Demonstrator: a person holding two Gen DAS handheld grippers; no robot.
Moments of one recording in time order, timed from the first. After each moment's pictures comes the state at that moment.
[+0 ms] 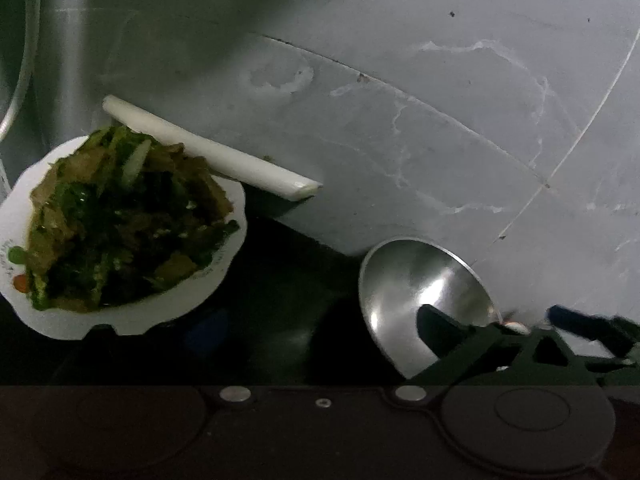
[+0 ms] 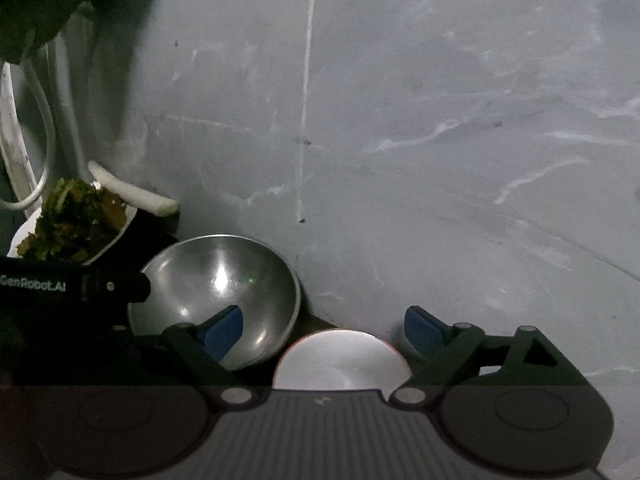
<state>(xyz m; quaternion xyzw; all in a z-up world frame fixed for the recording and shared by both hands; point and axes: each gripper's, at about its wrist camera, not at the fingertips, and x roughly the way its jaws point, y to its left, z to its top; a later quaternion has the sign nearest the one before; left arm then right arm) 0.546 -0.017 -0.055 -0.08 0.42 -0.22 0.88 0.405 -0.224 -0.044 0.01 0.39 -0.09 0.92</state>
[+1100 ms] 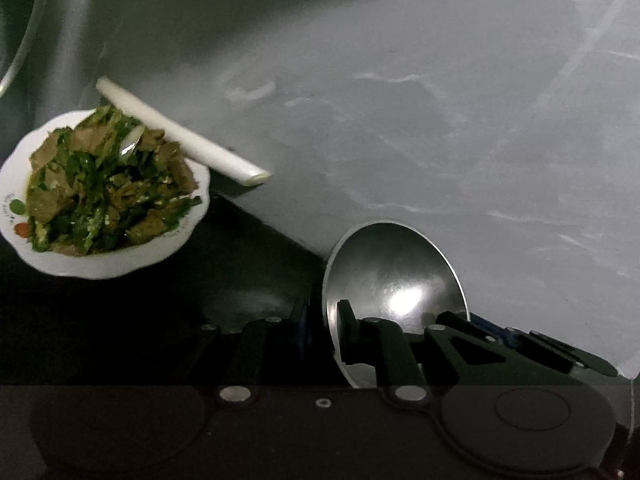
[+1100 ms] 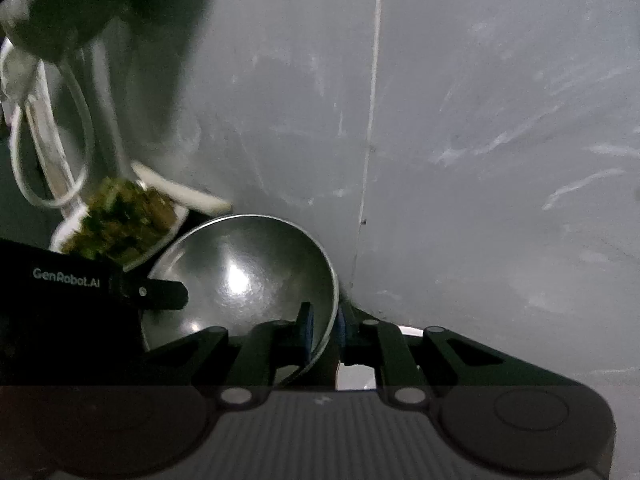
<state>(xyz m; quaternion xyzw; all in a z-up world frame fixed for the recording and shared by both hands) 0.504 -0.007 0.001 -0.16 0.46 -0.26 0.84 0.375 -0.197 -0.015 0.03 0.37 -0.04 0.93</state>
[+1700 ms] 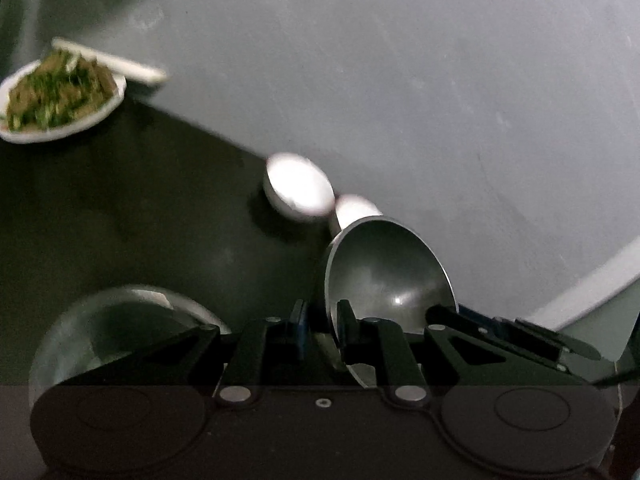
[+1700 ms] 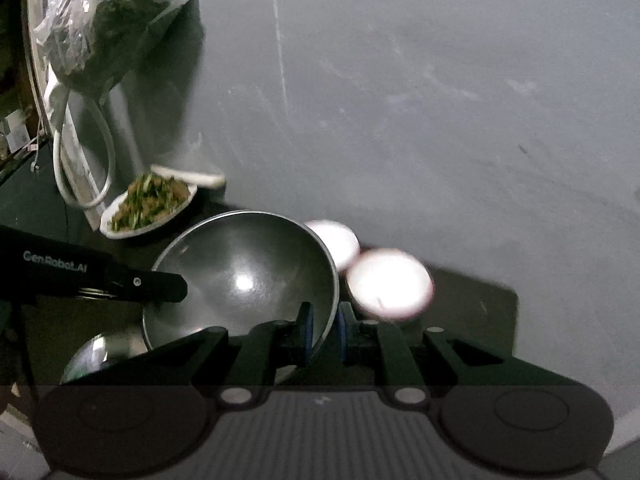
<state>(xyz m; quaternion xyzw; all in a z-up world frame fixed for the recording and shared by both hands) 0.334 -0.051 0.040 -0.11 0.51 -0.33 0.79 0.186 -0.239 0.024 0.08 0.38 -0.07 0.92</state>
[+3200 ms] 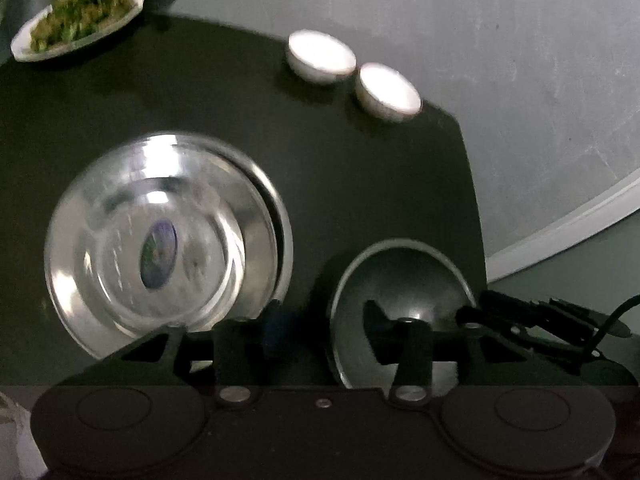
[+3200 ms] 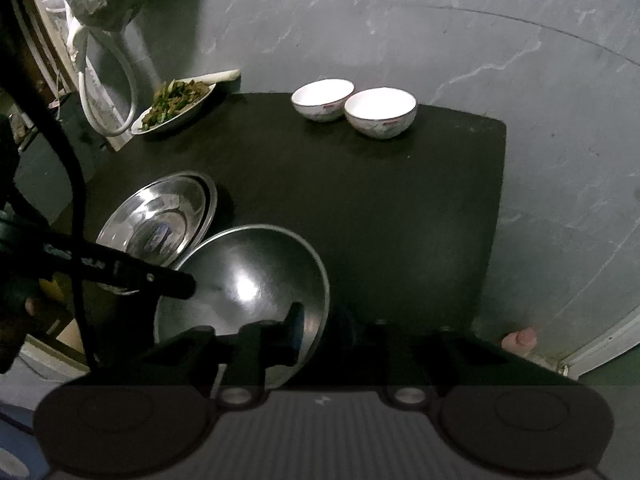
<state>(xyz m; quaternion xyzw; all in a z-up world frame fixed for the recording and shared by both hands) 0.270 -0.042 0.009 -0.02 0.58 -0.30 0.76 0.080 -0.234 -0.014 0.14 0.46 -0.03 0.87</state>
